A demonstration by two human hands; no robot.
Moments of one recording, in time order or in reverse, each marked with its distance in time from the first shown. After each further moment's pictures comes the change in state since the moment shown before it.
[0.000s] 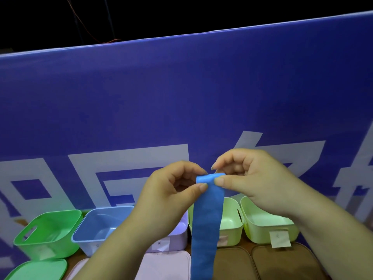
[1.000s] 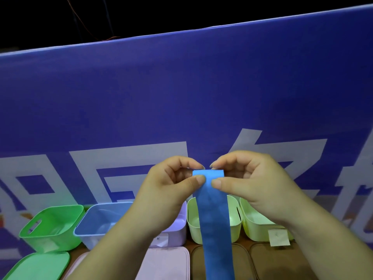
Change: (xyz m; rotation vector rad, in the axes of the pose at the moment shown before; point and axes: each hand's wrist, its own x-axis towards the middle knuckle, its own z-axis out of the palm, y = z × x) left_hand 0.002 0.016 0.016 -0.161 0.059 -0.173; right_hand -0.013 0.010 -0.002 0.261 0.052 -0.024
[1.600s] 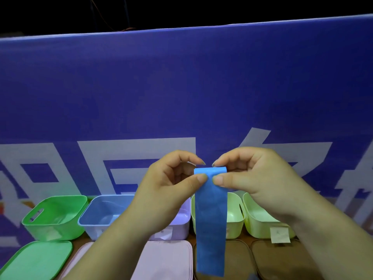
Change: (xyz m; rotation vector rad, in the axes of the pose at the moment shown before) left_hand -0.023 0.001 -0.040 0.019 -0.025 0.160; right_hand 0.000 -0.028 0.040 -0.025 -0.012 0.081
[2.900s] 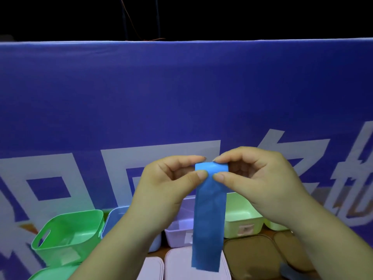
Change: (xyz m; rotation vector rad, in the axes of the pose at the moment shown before) left_hand -0.034 -0.017 -0.175 -0.186 -0.032 -0.046; right_hand 0.005 -0.038 0.182 -0.225 0.252 -0.232
